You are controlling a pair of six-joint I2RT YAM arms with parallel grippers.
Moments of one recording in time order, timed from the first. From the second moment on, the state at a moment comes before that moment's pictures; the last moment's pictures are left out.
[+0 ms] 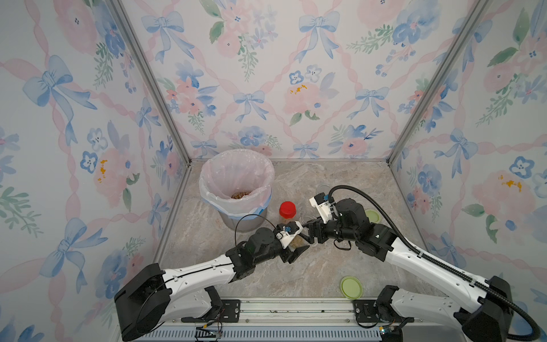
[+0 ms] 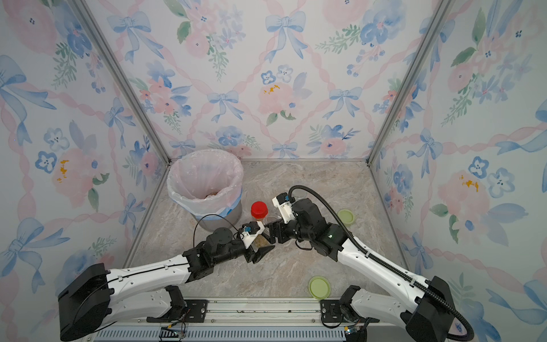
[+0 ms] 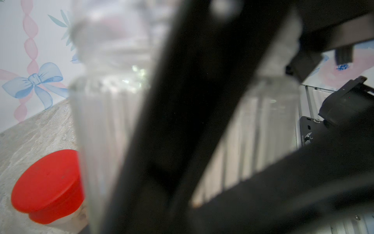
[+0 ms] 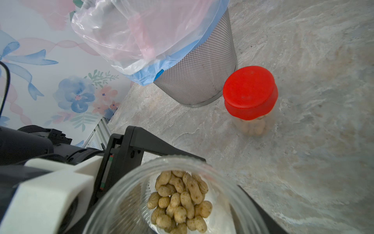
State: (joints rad) left arm -0.96 1.15 0.49 0.37 0.08 0.05; right arm 0.79 1.12 0.89 -0.32 -0.29 0.46
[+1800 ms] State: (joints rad) left arm -0.90 0.96 0.67 0.01 -0.02 0.25; right arm 0.70 1.18 1.09 -0.36 -0.36 0.41
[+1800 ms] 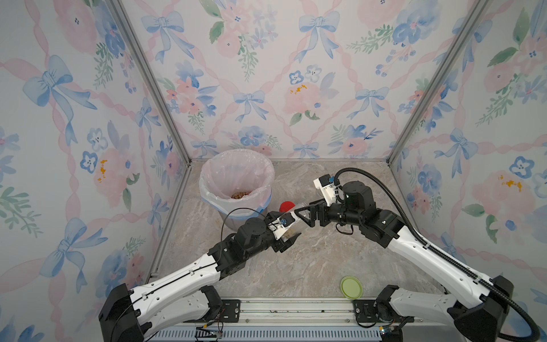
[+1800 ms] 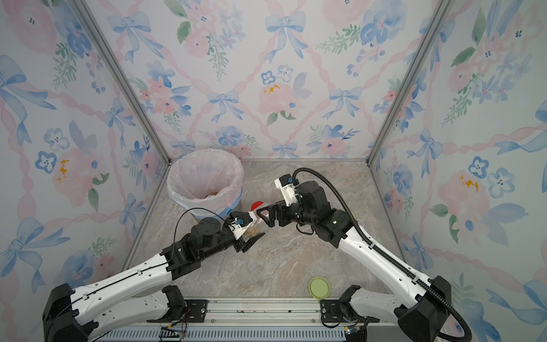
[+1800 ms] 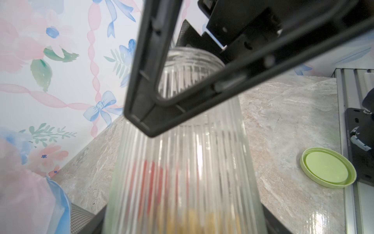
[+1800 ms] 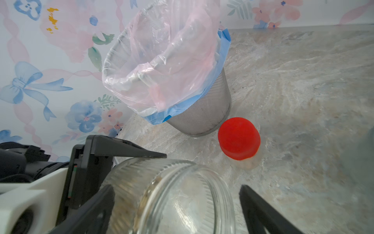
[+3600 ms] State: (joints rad) left arm -0.61 0.94 0.90 -0.05 0.05 0.34; right arm 0.59 1.16 1.44 -0.33 -0.07 0.52
